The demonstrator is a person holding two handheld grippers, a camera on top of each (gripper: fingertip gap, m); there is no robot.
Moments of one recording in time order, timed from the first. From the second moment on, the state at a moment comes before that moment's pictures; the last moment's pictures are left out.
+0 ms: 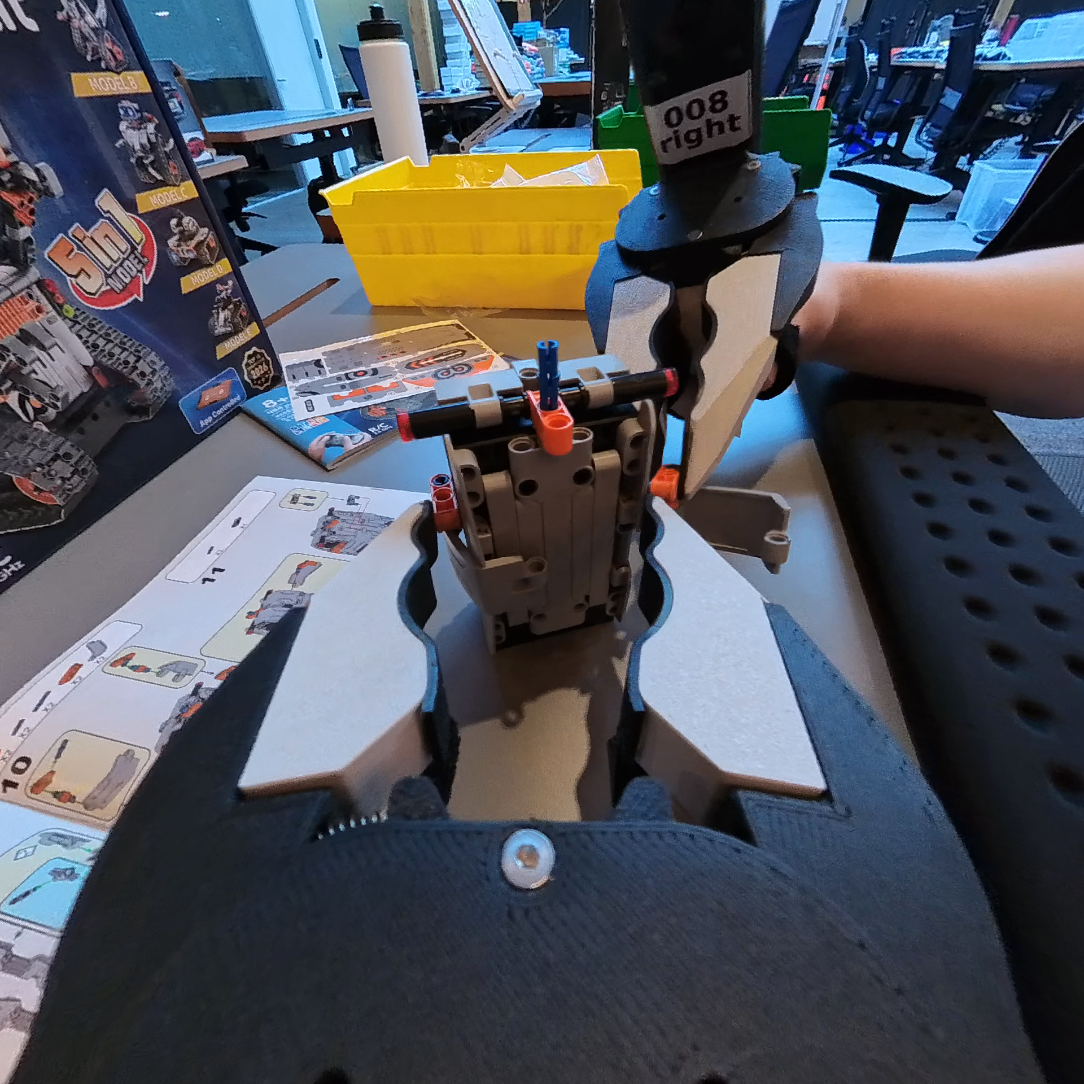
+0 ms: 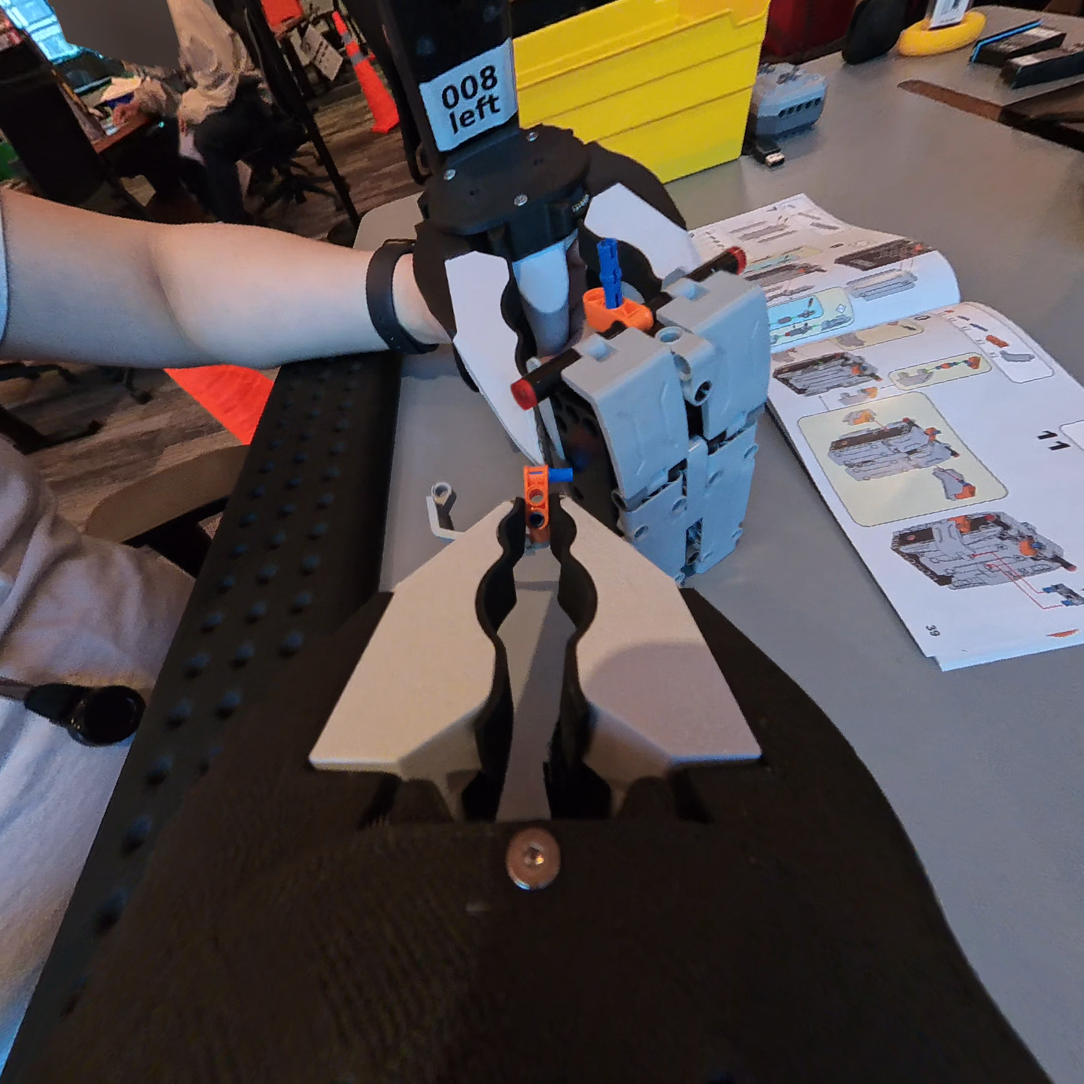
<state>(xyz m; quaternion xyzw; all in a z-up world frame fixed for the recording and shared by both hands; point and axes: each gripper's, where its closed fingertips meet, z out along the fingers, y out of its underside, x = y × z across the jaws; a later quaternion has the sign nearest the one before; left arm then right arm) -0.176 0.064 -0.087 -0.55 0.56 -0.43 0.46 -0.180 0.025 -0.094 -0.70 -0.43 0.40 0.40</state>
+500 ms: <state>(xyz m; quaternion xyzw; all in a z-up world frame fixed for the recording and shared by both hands) -0.176 0.058 -0.087 -0.51 0.59 -0.48 0.41 -0.180 0.020 -0.092 -0.69 -0.56 0.32 0.33</state>
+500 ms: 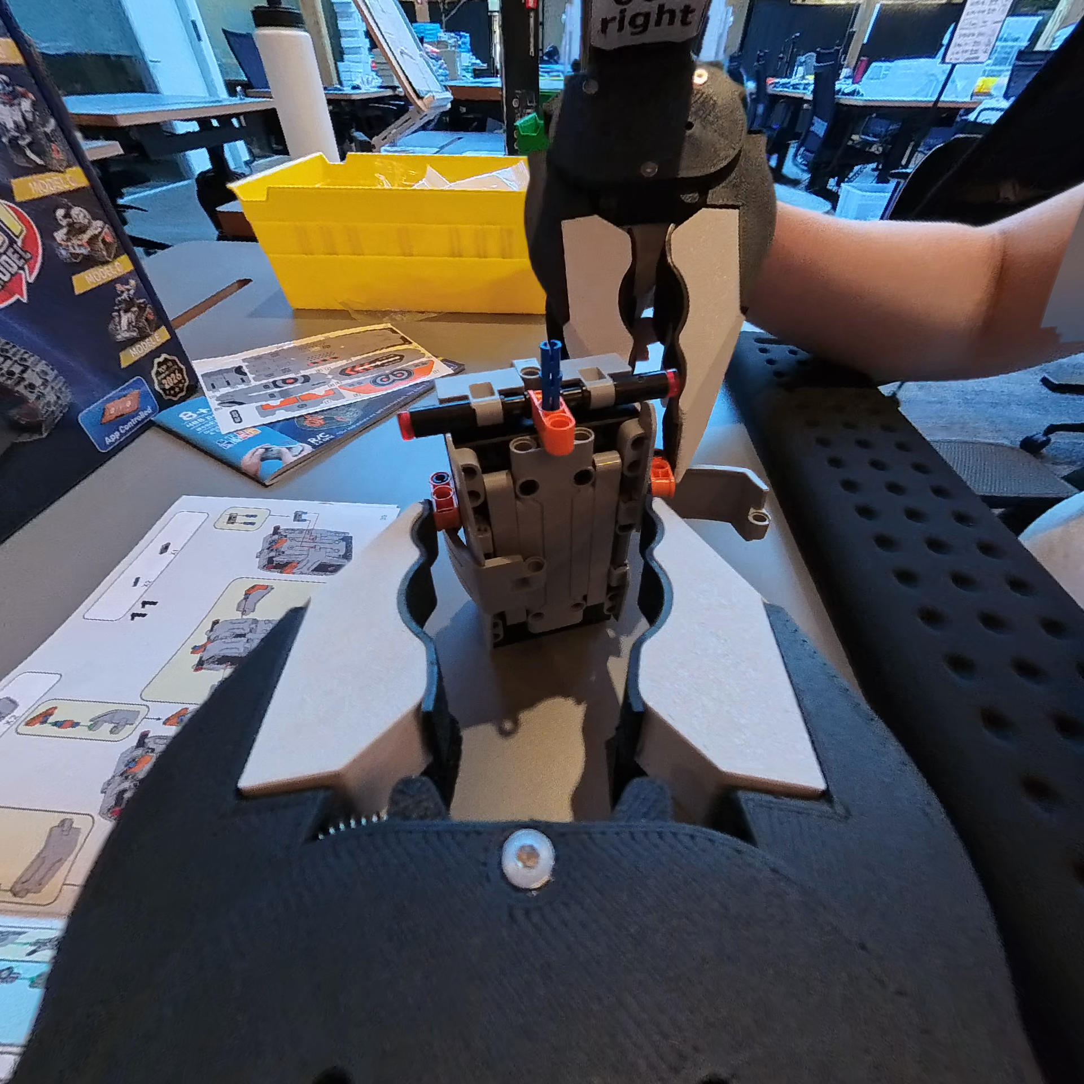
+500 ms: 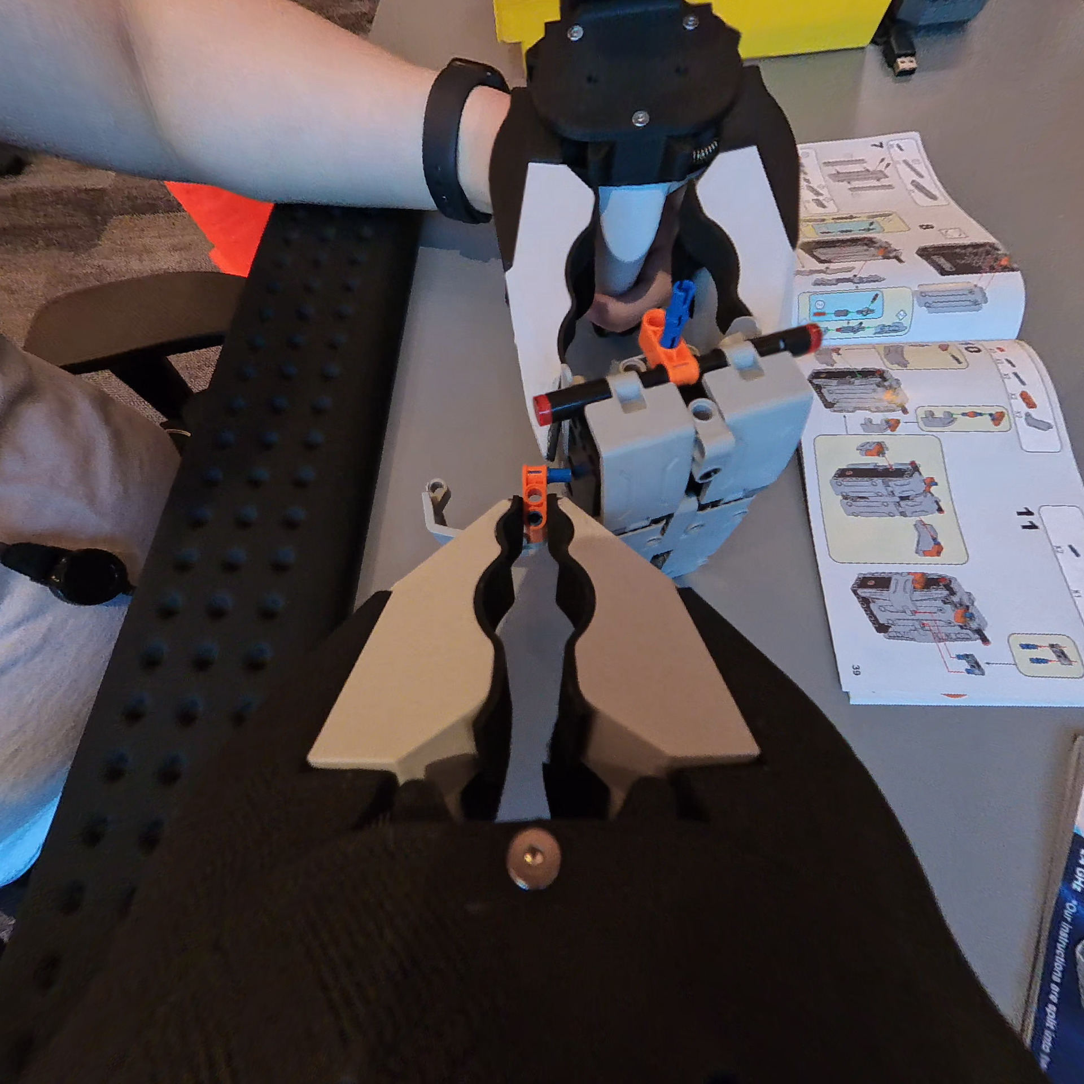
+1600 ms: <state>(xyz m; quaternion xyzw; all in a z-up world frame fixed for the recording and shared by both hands) -0.167 0.059 -0.089 -0.53 0.58 -0.43 0.44 -0.178 0.028 -0.096 -0.76 -0.48 0.29 0.33</state>
